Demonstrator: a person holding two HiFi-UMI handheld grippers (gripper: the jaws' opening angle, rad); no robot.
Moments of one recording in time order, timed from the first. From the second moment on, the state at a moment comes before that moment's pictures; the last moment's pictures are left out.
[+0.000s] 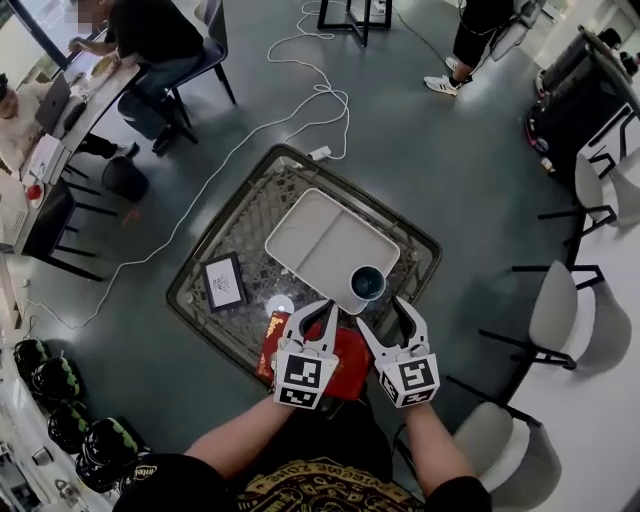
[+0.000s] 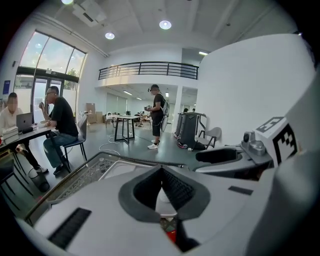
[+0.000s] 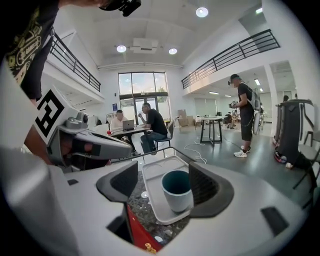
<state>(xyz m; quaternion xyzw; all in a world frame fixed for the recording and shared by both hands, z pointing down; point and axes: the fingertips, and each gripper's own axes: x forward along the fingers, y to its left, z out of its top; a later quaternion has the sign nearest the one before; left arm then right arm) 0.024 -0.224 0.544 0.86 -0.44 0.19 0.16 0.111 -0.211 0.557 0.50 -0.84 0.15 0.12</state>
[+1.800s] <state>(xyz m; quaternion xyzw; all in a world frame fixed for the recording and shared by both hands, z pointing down) 0.038 -0.064 0.418 0.90 -0.41 0.11 0.09 0.097 -0.058 0.411 0.49 -0.86 0.05 0.13</state>
